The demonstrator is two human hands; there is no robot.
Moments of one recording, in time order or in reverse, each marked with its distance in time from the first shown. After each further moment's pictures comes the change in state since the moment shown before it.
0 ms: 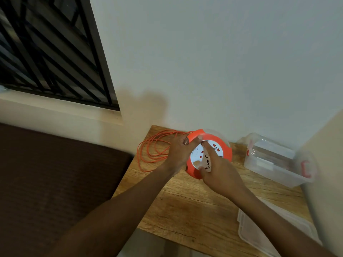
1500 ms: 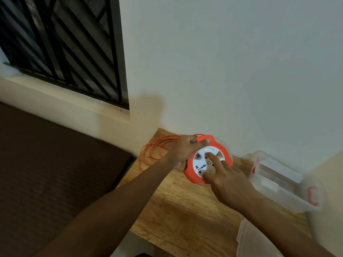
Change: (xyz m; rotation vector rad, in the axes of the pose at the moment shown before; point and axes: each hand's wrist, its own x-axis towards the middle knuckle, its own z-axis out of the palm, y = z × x) left_hand 0.022 0.014 -0.023 -0.130 -0.146 -0.160; right_hand 0.012 0.007 -0.022 -0.703 -0.129 -0.506
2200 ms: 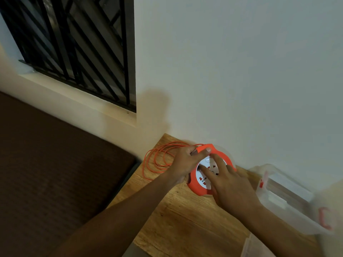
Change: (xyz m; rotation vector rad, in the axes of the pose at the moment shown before) left_hand 0.001 -0.011 -0.006 -0.071 0.169 0.075; right_hand 0.033 -0.001 -0.008 0.036 -0.001 0.060
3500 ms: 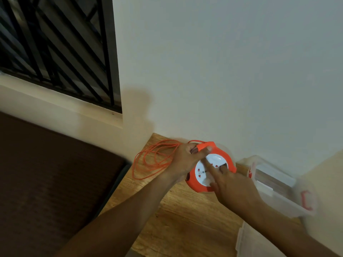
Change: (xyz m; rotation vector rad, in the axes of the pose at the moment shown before) left_hand 0.001 0.008 0.016 0.012 -0.103 0.048; right_hand -0.013 0.011 0.019 0.010 -0.018 0.172
